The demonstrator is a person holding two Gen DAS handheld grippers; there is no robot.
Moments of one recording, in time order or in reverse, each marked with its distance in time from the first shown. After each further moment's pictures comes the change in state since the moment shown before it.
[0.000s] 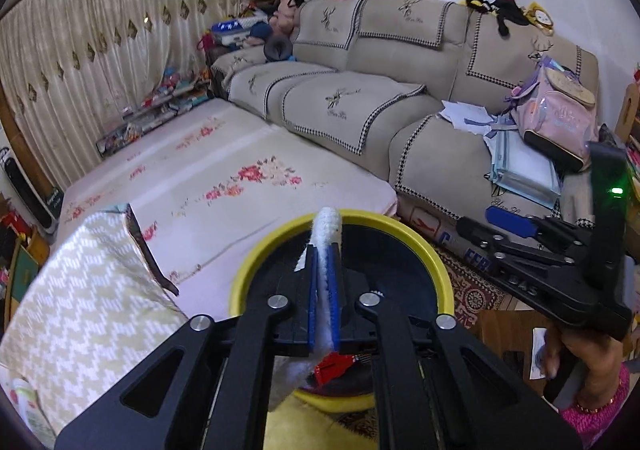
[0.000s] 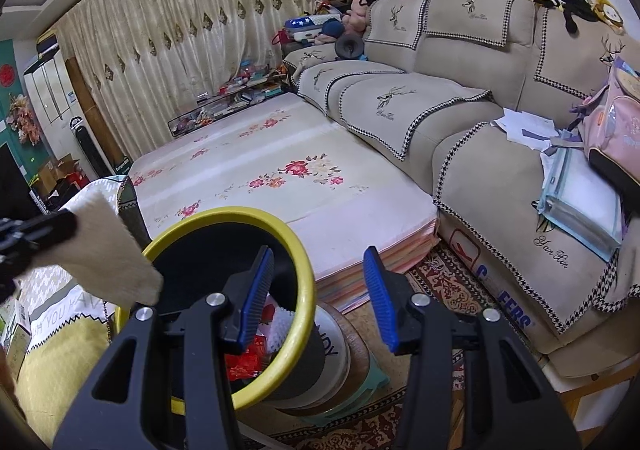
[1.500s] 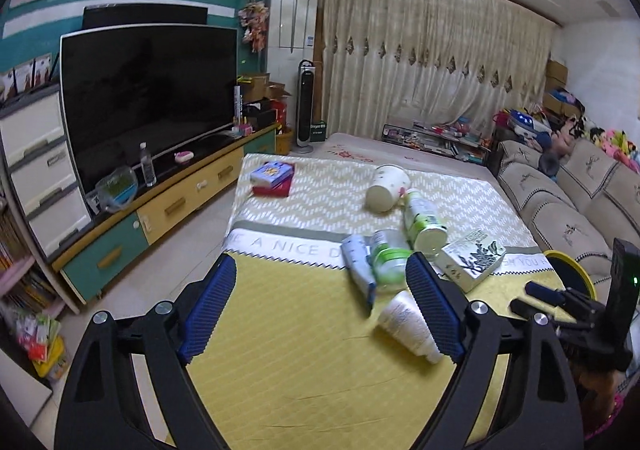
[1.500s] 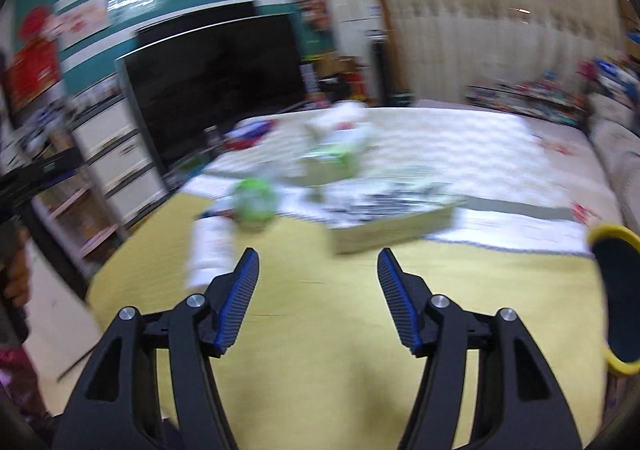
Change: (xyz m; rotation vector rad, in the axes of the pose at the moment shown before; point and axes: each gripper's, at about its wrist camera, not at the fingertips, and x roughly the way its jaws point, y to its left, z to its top) left arm -0.451 0.167 -0.375 -0.762 -0.215 0.762; right arm -0.150 0.332 -0.160 -0.662 0.145 0.884
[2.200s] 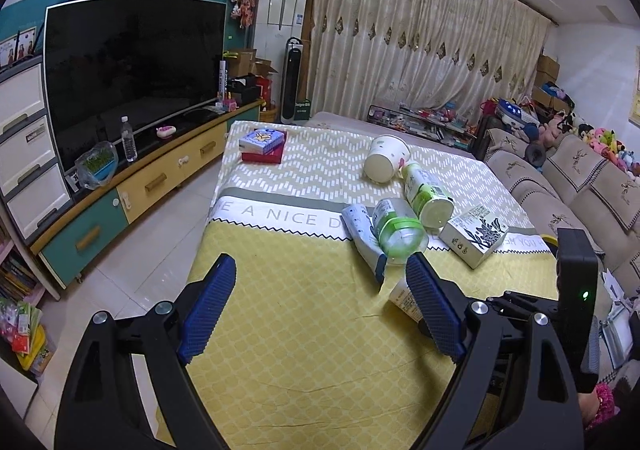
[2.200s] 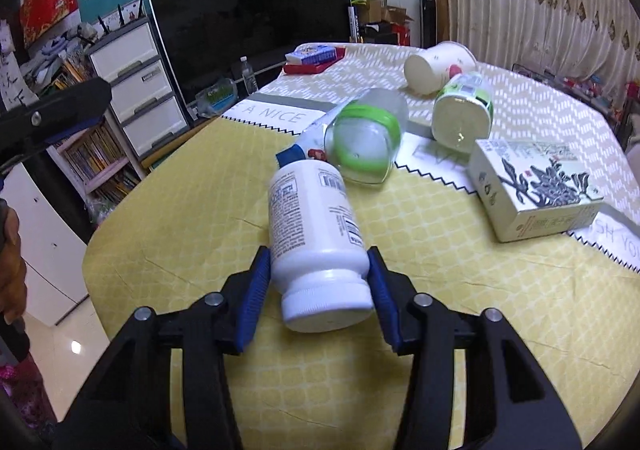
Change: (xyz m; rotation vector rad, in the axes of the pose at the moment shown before) left arm 0.045 0.004 -0.020 -0.016 0.081 -0.077; right arm 0.082 0.078 -0.006 -0.089 0.217 0.044
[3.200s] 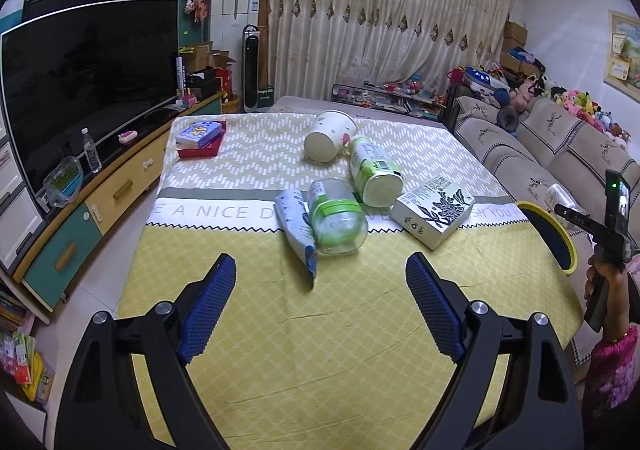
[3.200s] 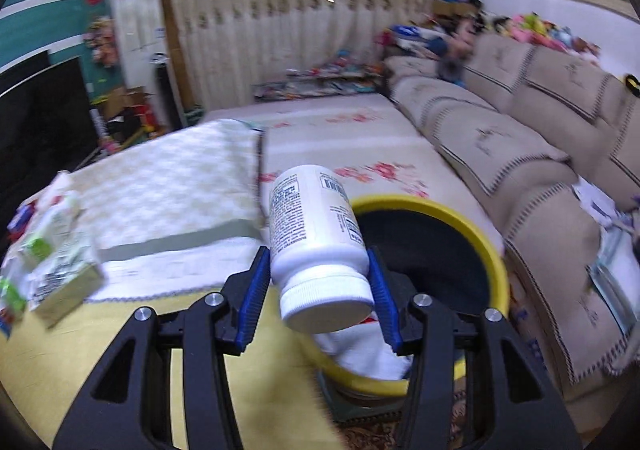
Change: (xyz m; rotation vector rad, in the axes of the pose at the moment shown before) left arm 0.036 -0.069 -0.001 0.115 0.064 -0.094; right arm -0.155 -0.288 -0.065 0.545 -0.221 -0.735
